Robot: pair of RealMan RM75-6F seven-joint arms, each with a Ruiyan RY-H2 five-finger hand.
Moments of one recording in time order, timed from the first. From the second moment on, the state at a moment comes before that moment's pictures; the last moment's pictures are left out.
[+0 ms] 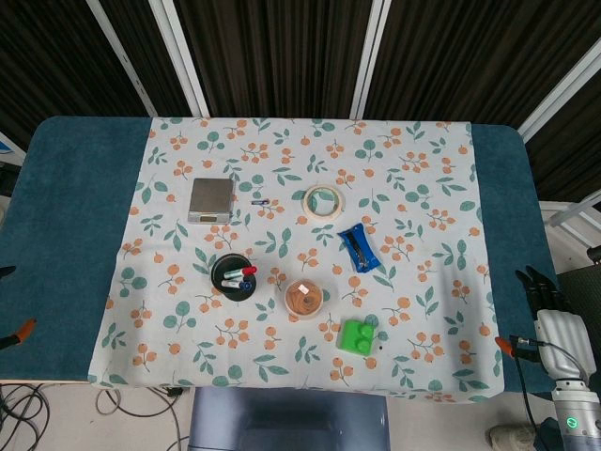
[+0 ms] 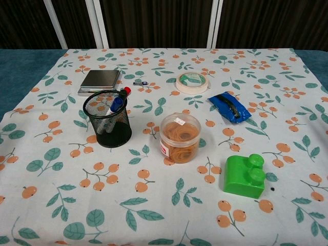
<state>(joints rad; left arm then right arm) -0.07 -1.02 -0.03 -1.72 1.37 1.50 -0.07 0.07 -1.12 0.08 -1.69 -1.42 1.43 0.00</state>
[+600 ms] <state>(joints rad) -0.06 -1.02 -0.05 -1.71 1.38 1.50 -0.08 0.07 -1.11 0.08 -1.69 -1.42 1.44 0.00</state>
